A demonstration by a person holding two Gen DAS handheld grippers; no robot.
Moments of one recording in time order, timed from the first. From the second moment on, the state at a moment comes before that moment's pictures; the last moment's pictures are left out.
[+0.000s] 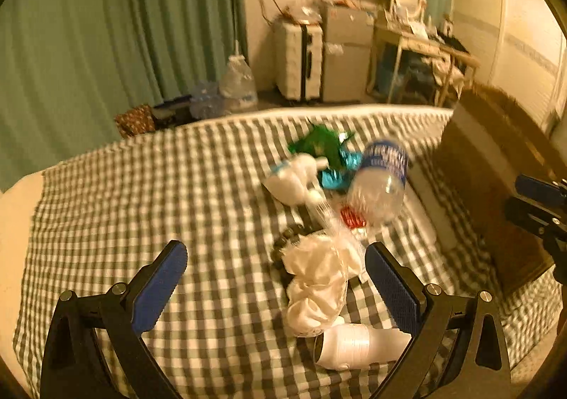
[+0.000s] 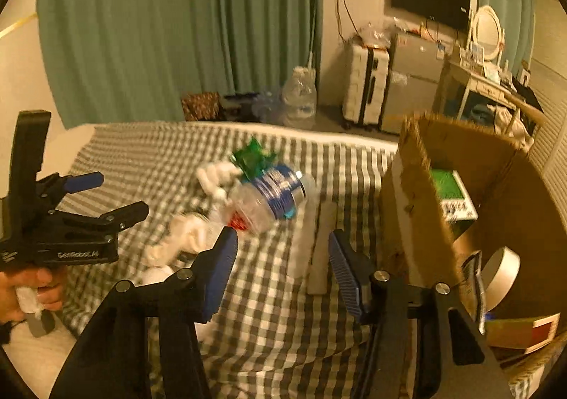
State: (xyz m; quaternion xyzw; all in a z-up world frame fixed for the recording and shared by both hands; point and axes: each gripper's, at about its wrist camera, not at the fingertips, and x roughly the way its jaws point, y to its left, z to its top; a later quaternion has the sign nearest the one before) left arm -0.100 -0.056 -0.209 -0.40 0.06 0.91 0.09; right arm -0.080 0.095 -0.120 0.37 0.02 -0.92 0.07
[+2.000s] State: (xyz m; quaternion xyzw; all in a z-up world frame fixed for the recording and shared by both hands) left arm -0.052 -0.079 -0.147 -0.37 0.00 0.92 0.08; right arm -0.048 0.068 -0.069 0.34 0.01 -0.94 0.09
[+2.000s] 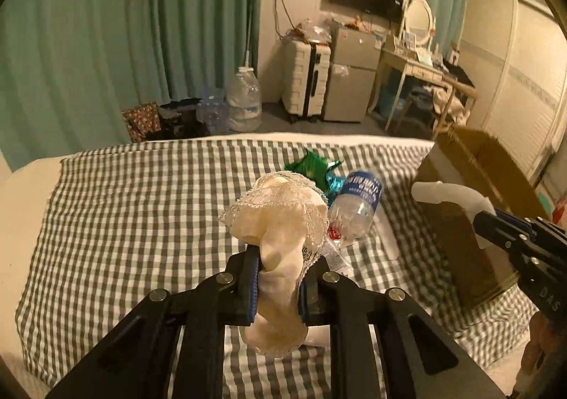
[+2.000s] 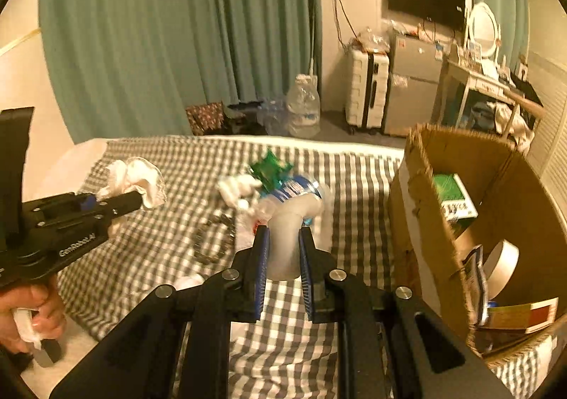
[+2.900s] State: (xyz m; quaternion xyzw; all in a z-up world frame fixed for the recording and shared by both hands) left arm 0.019 -0.036 -0.002 -0.27 0.00 0.96 0.11; right arm 0.071 0.123 0.082 0.21 0.03 -0.98 0.06
